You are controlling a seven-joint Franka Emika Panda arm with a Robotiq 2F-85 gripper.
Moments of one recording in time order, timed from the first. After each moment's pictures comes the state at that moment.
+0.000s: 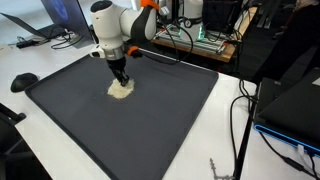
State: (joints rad) arm 0.02 0.60 -0.14 -2.01 -0.01 2.67 0.15
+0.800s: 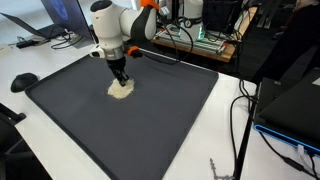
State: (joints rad) arm 0.02 0.60 -0.14 -2.01 -0.01 2.67 0.15
